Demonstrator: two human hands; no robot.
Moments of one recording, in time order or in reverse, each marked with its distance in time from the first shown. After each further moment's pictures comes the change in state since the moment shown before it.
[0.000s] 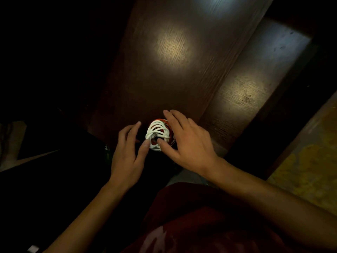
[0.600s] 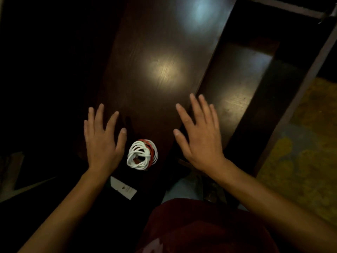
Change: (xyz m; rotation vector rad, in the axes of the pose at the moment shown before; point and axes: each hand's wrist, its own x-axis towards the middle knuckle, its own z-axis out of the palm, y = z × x) left_hand 0.078 0.030 -0.022 0.540 0.289 0.273; right_hand -0.005 0.071 -0.048 -0.072 0.344 0.064
